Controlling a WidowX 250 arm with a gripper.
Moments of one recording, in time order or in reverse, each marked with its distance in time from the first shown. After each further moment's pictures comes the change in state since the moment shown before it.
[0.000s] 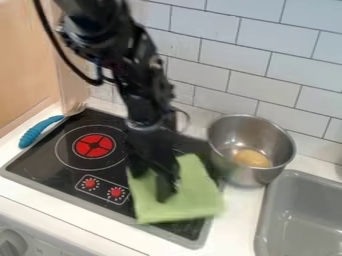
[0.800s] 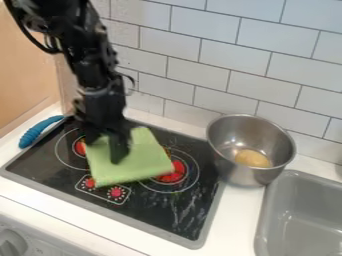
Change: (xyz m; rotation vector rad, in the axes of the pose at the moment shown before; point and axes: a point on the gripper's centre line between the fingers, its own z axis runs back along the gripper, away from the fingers) arm 0.004 0.073 0.013 0.023 -0.013 0.147
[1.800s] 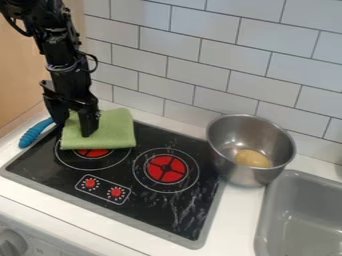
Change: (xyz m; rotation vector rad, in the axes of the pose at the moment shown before) arm 0.016 0.068 -0.006 0.002 0.026 0.133
